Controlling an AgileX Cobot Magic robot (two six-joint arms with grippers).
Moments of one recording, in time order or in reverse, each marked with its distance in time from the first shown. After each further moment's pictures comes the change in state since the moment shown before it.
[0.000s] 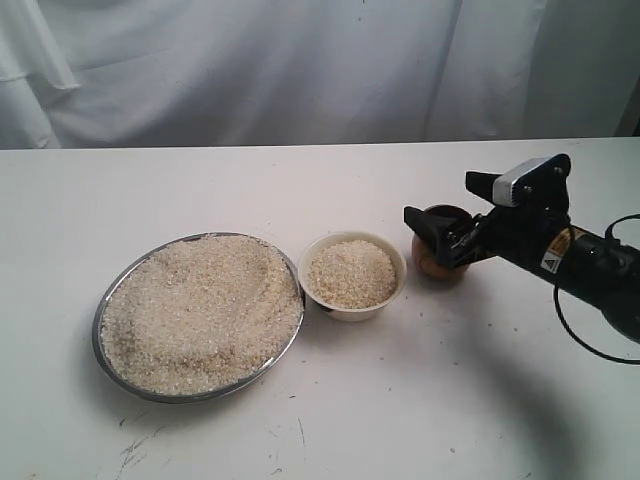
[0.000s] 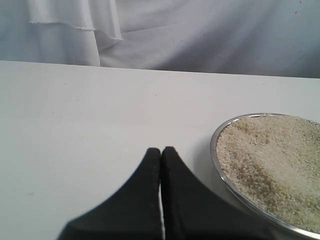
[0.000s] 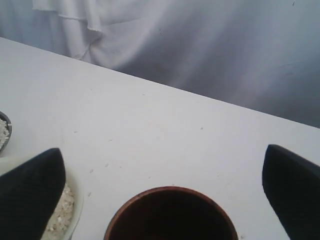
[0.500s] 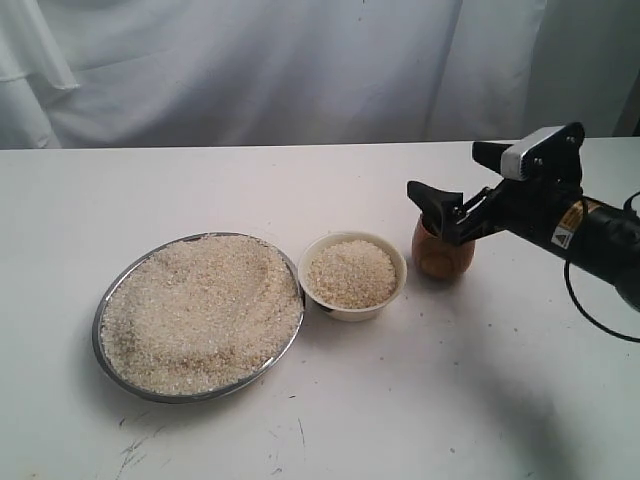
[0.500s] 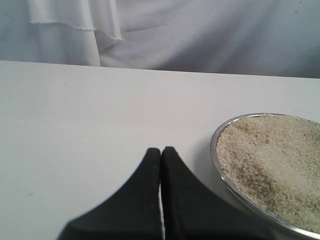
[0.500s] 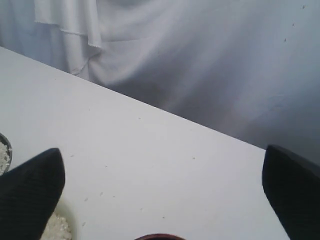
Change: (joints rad) left arm 0.000 0.000 0.000 0.000 0.000 0.000; right arm 0.000 -0.117 0.002 -0.012 0.060 0.006
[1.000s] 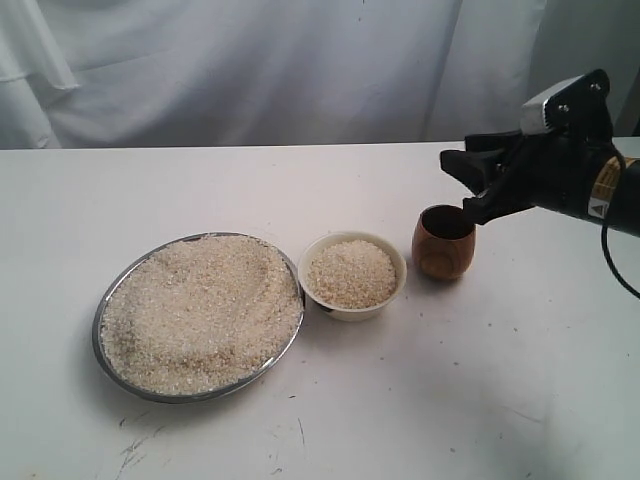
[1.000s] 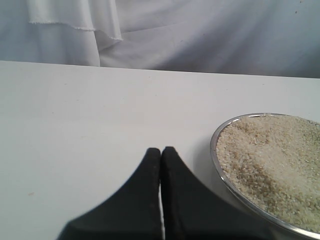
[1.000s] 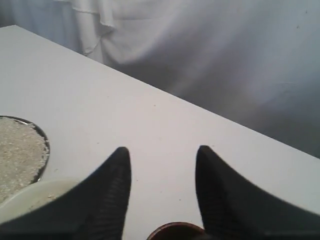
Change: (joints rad) left arm 0.000 0.000 0.000 0.000 0.000 0.000; right arm -0.023 -0.252 0.001 -0.275 0.271 0.326
